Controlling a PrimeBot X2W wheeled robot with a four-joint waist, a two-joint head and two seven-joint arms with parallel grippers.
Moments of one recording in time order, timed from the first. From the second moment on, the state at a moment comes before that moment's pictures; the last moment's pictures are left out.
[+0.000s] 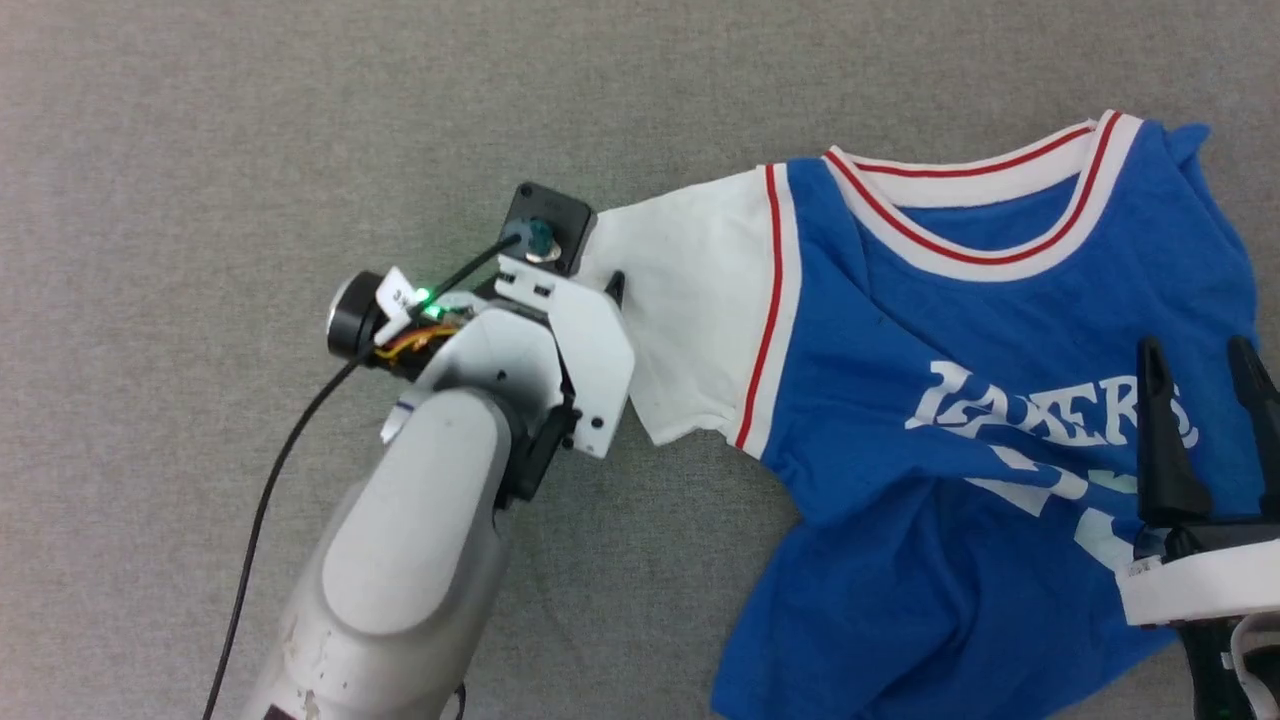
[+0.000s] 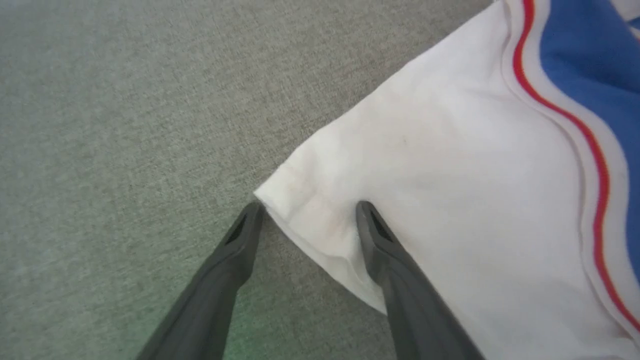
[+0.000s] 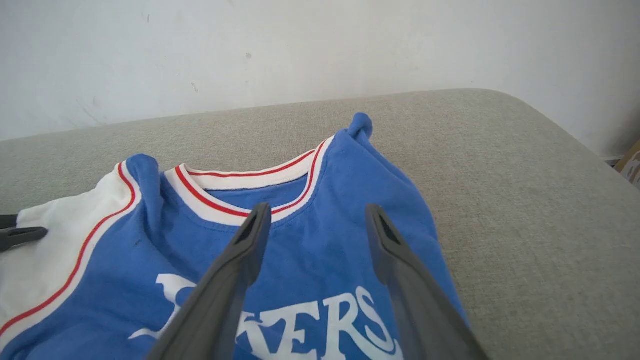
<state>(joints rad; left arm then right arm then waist) -0.59 0.09 -0.37 0.18 -0.09 0.04 0.62 0.02 -0.05 -0.18 -0.28 0.22 0.13 0.01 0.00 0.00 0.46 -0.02</state>
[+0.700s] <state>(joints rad) -0.50 0.07 -0.31 0.16 -0.23 0.10 0.40 0.03 -0.05 -0.16 -0.25 0.22 0.13 0.03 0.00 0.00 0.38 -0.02</state>
